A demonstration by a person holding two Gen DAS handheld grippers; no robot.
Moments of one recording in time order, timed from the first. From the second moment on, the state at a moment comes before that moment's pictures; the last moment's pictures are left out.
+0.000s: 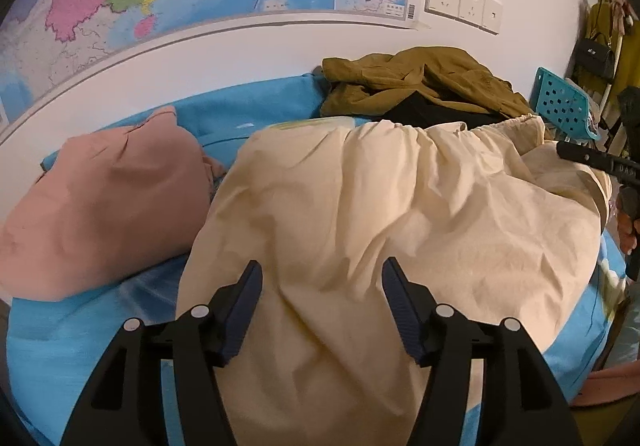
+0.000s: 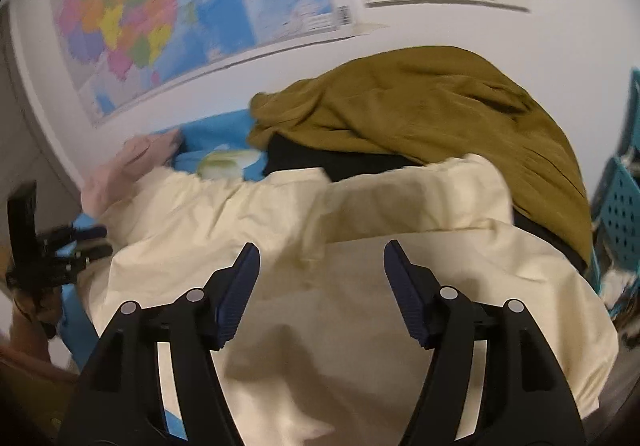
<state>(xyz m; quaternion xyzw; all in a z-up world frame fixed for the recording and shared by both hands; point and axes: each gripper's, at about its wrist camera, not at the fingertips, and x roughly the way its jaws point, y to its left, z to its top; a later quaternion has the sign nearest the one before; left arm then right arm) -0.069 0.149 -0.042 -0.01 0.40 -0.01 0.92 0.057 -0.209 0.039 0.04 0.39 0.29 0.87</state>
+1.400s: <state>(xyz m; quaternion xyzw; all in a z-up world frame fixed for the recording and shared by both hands) -0.090 0.163 -0.070 -0.03 0.41 0.01 0.91 0.020 -0.169 -0.002 0.03 0.44 0.33 0.83</state>
